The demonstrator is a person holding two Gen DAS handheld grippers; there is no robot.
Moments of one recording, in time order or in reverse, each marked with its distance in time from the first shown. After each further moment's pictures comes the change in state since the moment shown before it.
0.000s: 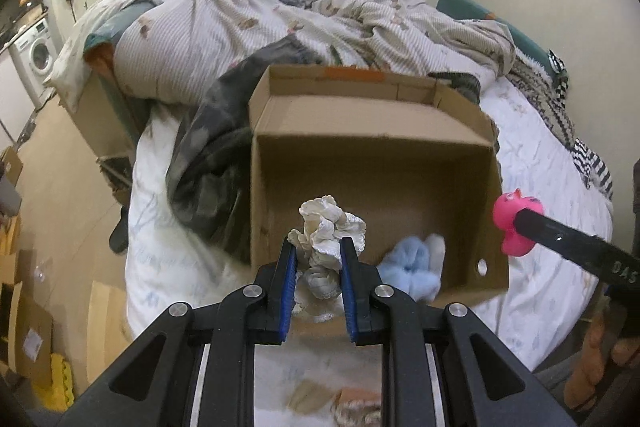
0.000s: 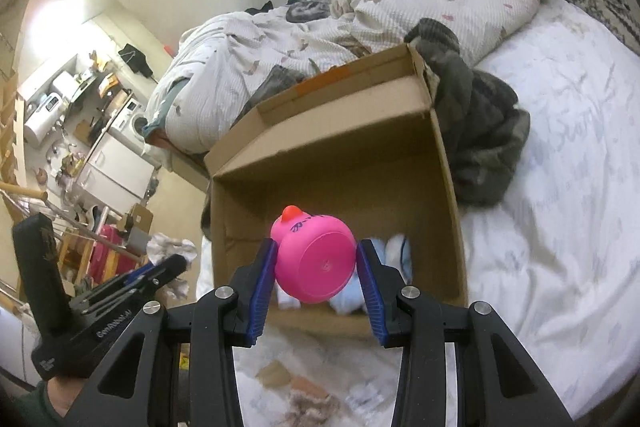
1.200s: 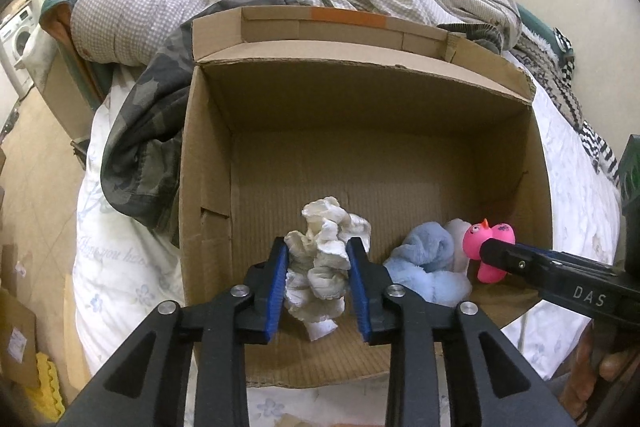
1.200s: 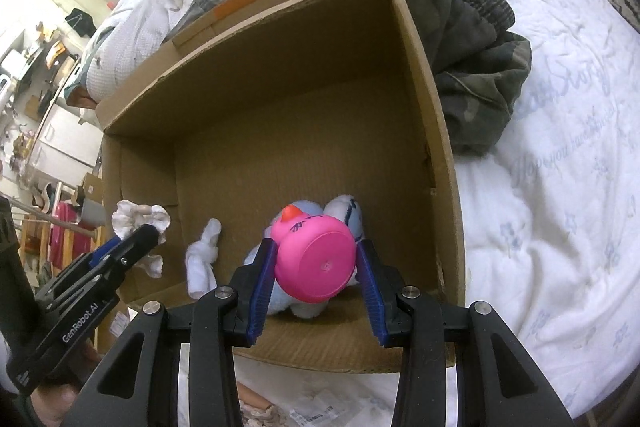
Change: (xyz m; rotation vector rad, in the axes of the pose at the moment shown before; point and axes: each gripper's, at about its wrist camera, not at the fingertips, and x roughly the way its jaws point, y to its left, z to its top) left arm 0.091 -0.007 -0.024 -0.004 0.086 -0.032; right arm 0.083 -0.041 -0.020 0.042 0.218 -0.158
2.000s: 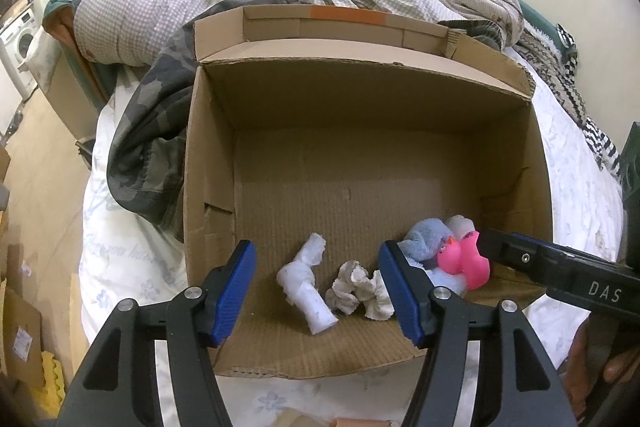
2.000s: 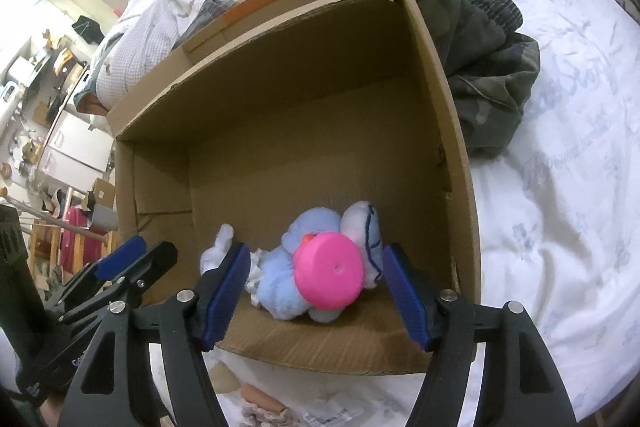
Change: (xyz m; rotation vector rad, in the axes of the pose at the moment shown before) left arm -0.004 -0.004 -0.002 0.007 0.007 0.026; right arm 0.001 0.005 0.005 0.016 -0.015 0.050
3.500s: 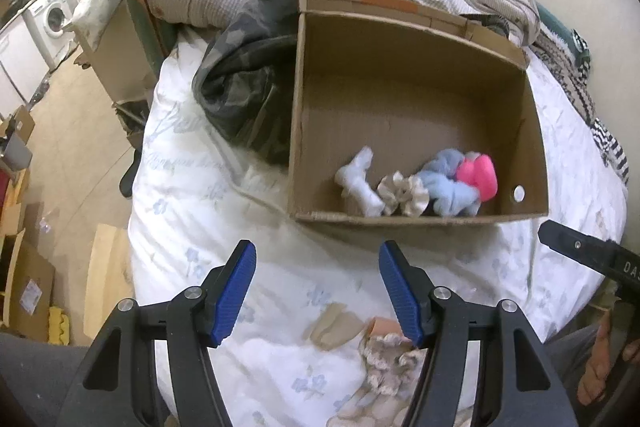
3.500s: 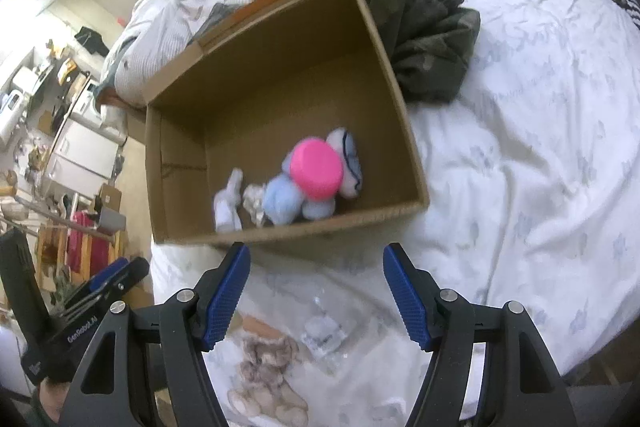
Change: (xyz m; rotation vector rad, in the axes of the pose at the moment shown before) left arm -0.066 0.038 -0.079 -0.075 0.042 0.064; right arm -0.055 -0.010 -0.079 0.023 -0.023 0.001
